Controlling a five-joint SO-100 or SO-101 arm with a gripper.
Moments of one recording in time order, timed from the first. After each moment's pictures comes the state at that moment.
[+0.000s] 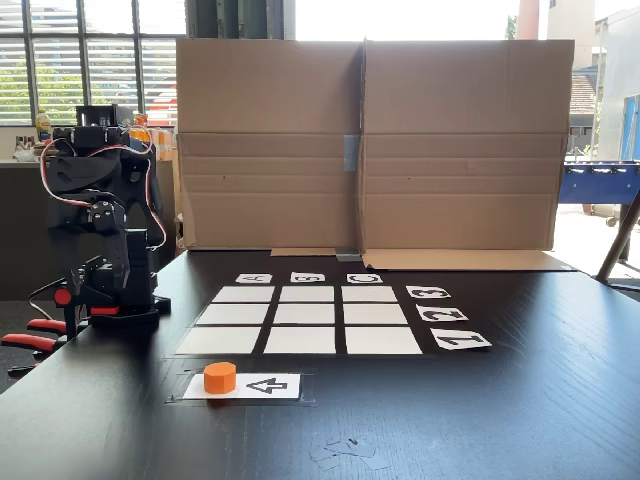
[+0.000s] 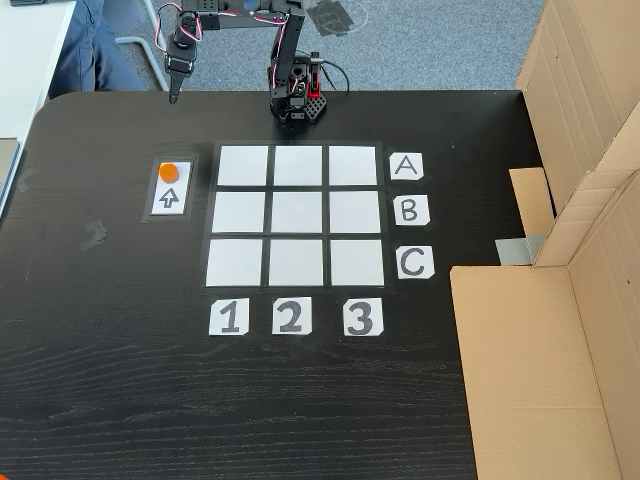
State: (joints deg) arm 77.8 102.0 96.9 80.5 1.0
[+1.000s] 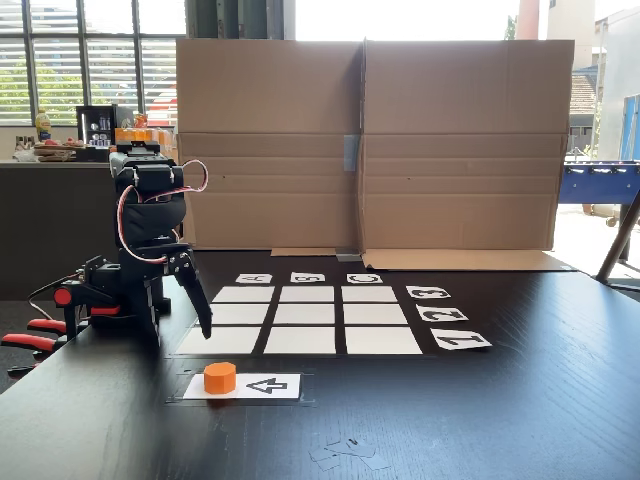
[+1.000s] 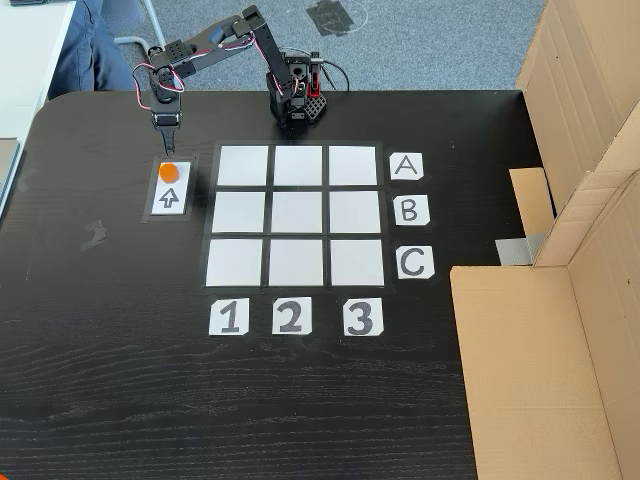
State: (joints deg) arm 61.3 70.8 77.3 80.6 11.4
